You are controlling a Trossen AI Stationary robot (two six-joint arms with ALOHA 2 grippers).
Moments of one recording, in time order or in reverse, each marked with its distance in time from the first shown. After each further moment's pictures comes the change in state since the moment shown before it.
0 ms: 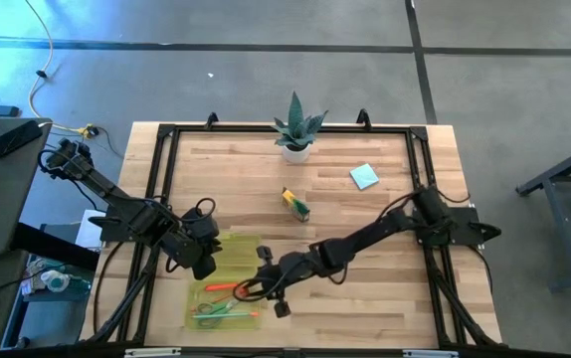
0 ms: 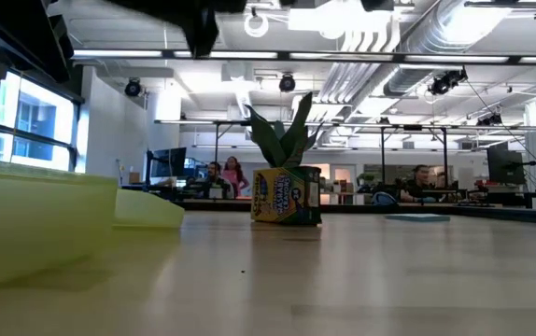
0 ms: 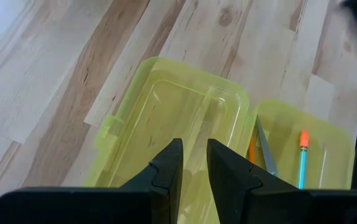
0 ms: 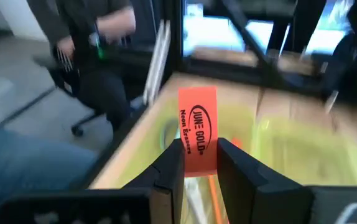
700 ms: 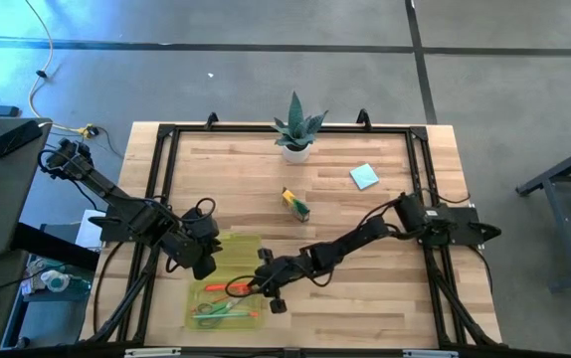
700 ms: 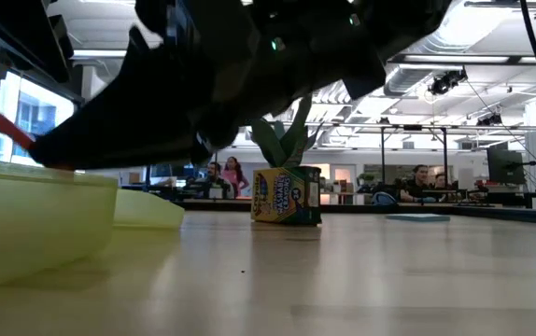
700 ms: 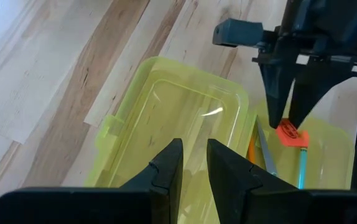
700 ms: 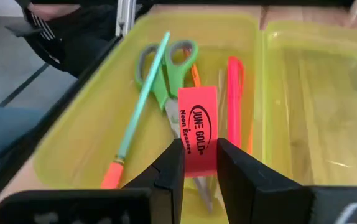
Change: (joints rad) left arm 0.000 0.000 0.000 0.000 0.000 0.000; right arm -0.031 0.170 0.000 0.023 -0.020 0.105
